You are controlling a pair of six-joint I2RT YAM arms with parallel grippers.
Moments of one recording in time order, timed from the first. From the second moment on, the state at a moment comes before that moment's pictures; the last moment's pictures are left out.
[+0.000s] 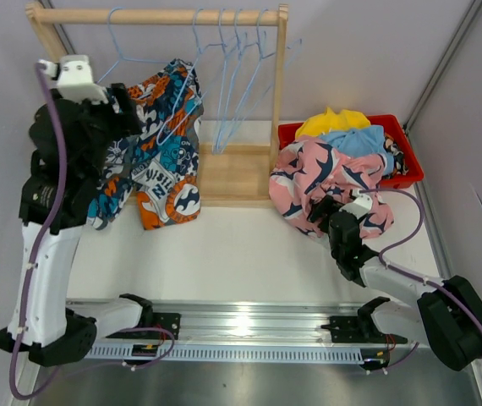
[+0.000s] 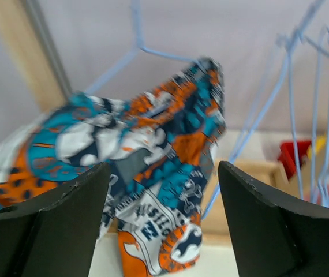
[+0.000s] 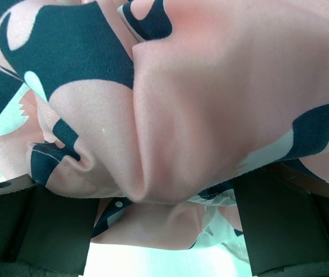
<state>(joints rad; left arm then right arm) -0.33 1.19 1.82 -0.70 -0.35 -0.05 0.52 1.14 0.33 0.47 0.56 0.61</state>
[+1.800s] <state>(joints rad) -0.04 1.72 2.21 -0.77 -0.05 -0.17 0.47 1.18 0.27 0.58 0.43 0.66</state>
